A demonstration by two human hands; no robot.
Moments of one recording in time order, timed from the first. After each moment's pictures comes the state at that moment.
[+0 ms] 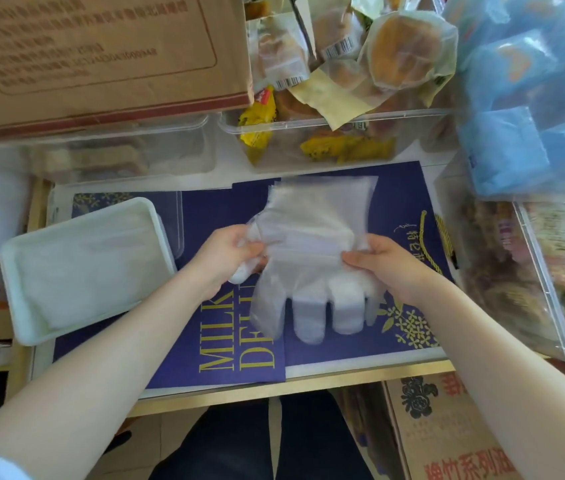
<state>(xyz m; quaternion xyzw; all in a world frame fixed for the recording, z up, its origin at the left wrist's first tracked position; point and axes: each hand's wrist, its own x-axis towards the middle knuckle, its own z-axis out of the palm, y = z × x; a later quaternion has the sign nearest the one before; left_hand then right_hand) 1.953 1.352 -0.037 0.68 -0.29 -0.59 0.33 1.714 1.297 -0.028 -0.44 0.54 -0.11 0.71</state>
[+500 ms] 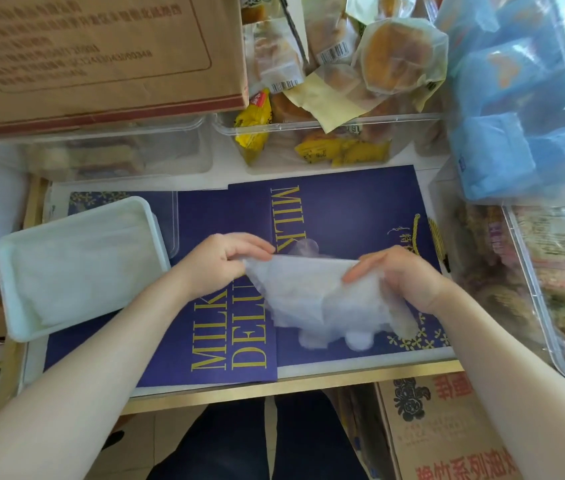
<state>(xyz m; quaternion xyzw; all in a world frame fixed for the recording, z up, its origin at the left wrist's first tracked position) 1.965 1.364 -0.014 0.60 -0.59 -0.50 0.21 1.684 1.297 -0.014 -0.49 0.49 -0.08 0.72</state>
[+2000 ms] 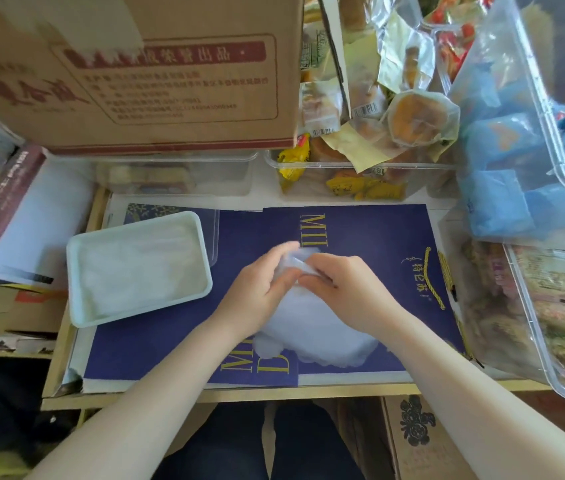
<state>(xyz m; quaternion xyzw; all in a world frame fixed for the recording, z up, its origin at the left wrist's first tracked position) 1.938 1.404 0.028 0.65 -0.54 -0.42 0.33 1.788 1.341 0.058 -0.83 0.41 -0.06 0.38</state>
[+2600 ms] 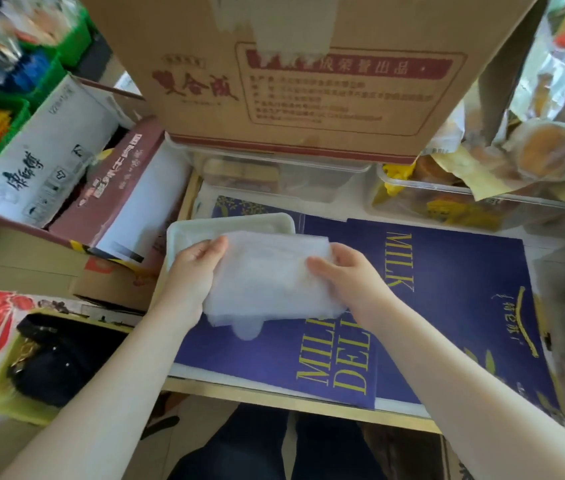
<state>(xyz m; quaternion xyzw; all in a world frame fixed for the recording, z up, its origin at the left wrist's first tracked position) 2.099 1.459 0.024 0.75 -0.10 -0.41 0.50 1.920 1.358 0.034 -0.52 0.54 -0.10 0.66</state>
